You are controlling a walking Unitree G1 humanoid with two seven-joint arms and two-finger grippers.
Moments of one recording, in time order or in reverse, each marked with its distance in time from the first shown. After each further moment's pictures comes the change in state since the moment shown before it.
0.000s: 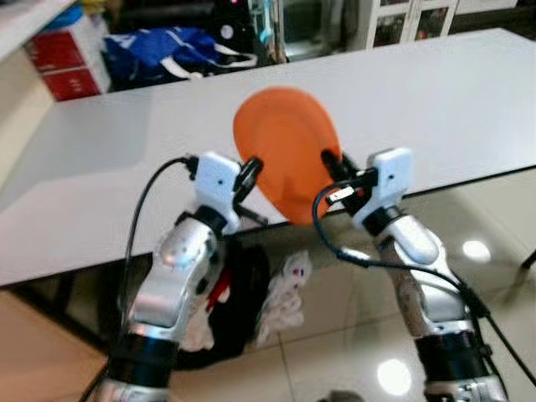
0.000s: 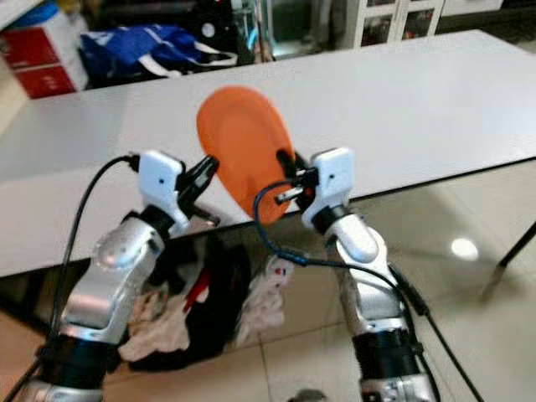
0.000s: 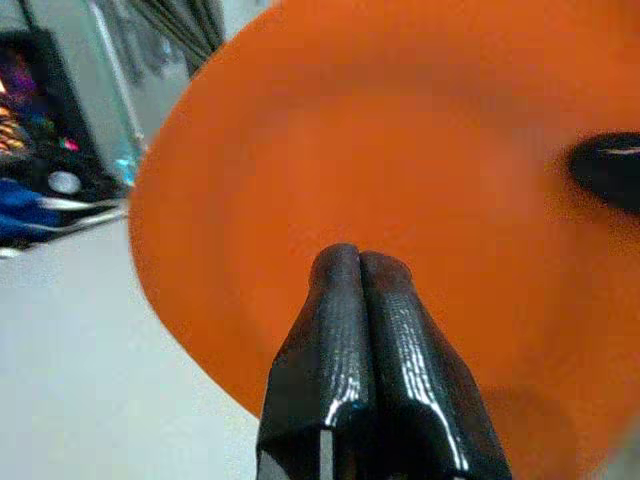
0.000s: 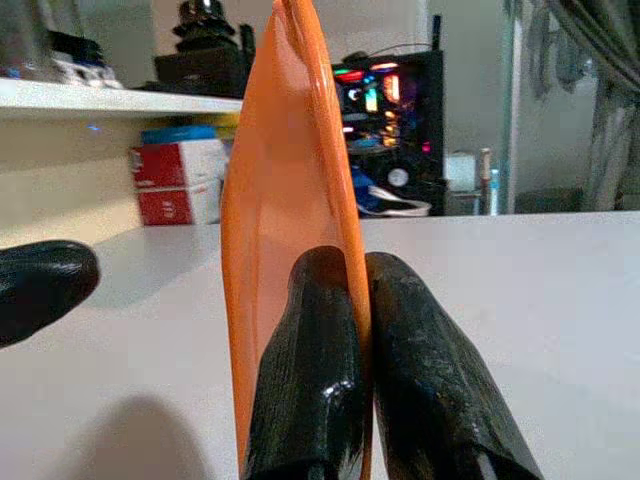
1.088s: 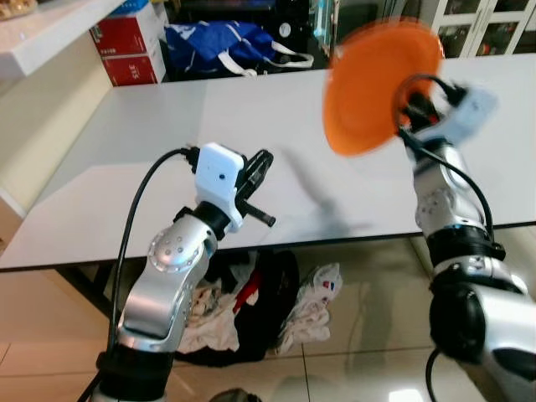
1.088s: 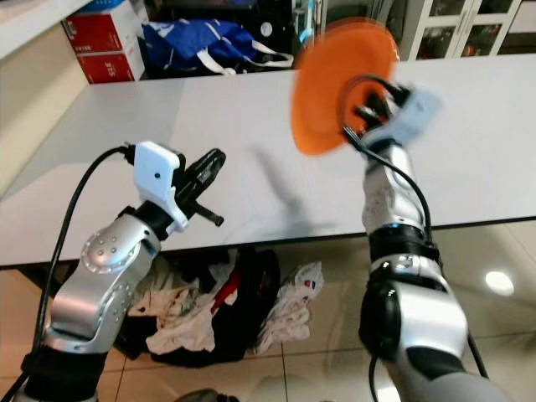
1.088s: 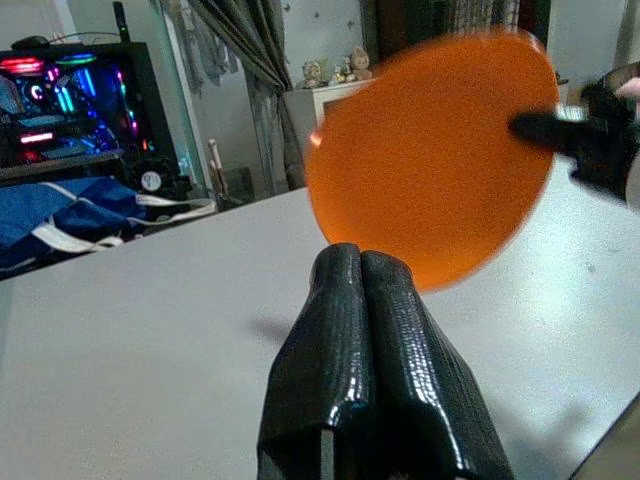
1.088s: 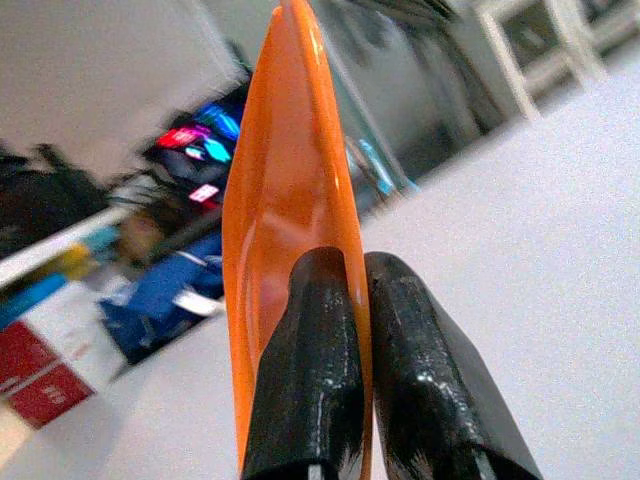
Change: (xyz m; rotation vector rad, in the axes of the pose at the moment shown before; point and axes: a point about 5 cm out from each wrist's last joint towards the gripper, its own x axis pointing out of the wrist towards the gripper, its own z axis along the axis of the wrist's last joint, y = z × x) left arm -0.012 -0.002 0.029 0.005 -0.018 -0.034; right arm 0.042 -0.116 0.010 0.404 -0.074 -0.590
